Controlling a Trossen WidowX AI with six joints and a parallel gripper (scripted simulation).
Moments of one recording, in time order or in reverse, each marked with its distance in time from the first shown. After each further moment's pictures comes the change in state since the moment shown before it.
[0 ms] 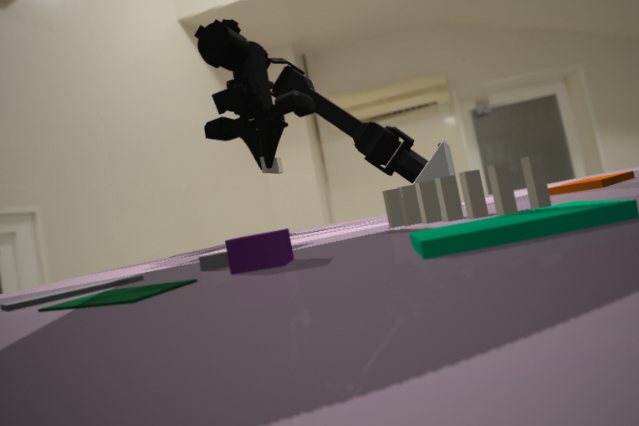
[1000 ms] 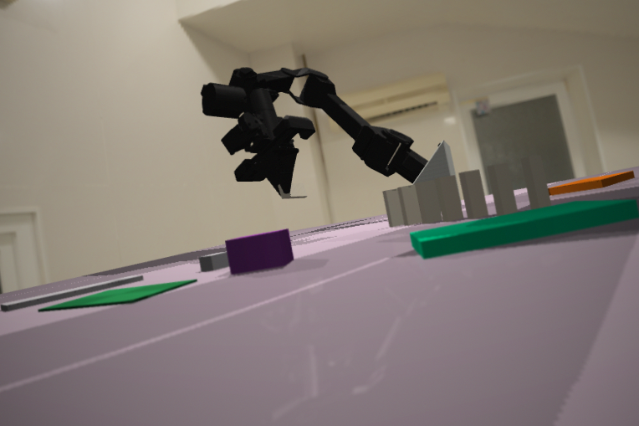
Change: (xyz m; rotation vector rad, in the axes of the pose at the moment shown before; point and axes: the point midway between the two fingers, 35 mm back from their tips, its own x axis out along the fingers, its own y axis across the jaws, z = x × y) arm 0.043 -0.011 -0.054 0.364 -0.114 0.262
